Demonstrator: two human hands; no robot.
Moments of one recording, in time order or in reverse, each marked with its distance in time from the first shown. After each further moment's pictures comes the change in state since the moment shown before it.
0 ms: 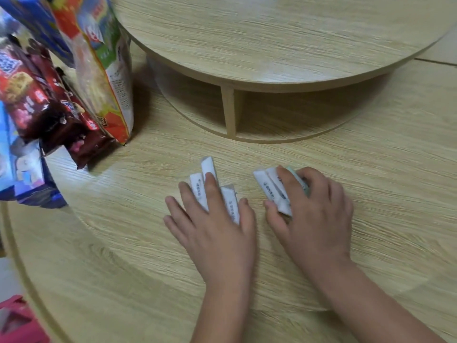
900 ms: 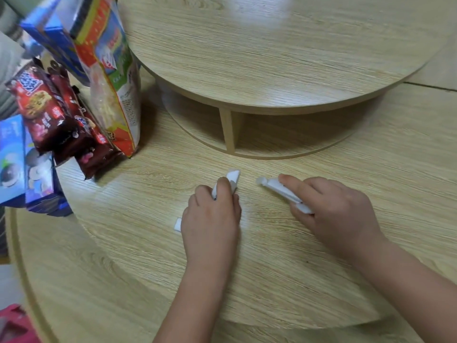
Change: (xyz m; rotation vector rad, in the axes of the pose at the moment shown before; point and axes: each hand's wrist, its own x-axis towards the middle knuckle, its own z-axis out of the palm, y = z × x) left_hand 0.039 0.003 -0.006 0.108 0.140 0.354; right_hand 0.043 0.059 -0.013 0.118 0.086 -0.474
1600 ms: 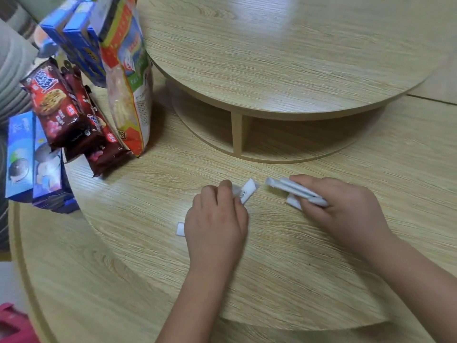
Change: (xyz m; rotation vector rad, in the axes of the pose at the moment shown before) left_hand -0.006 -0.008 0.008 -0.185 0.045 -0.006; right_hand 0.012 0.008 -0.013 0.273 -0.109 0.164
